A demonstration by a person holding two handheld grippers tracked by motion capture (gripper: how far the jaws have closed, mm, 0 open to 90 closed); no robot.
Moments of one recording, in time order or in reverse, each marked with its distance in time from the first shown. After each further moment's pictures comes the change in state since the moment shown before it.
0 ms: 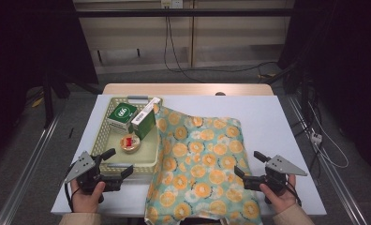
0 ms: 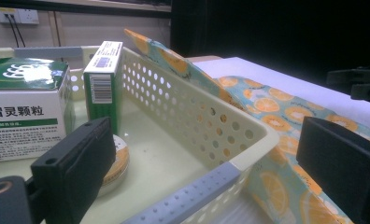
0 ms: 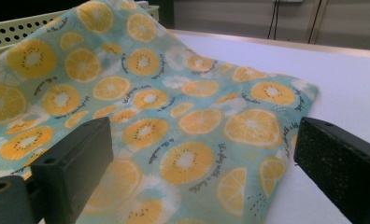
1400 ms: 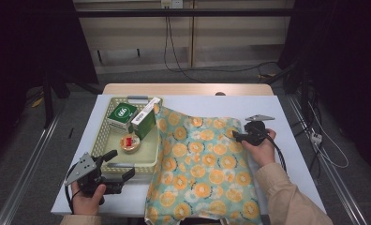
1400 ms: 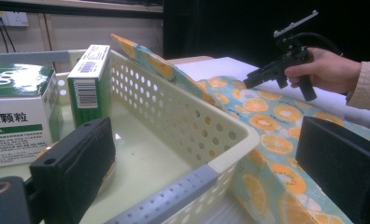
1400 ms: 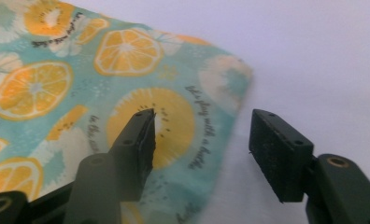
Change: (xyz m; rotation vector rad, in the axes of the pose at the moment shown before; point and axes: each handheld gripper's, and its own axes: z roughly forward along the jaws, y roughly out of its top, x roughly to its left) left arm -0.010 0.004 -0.002 0.006 -0.028 0.010; right arm -0.081 0.037 0.126 0.394 -0.227 0.062
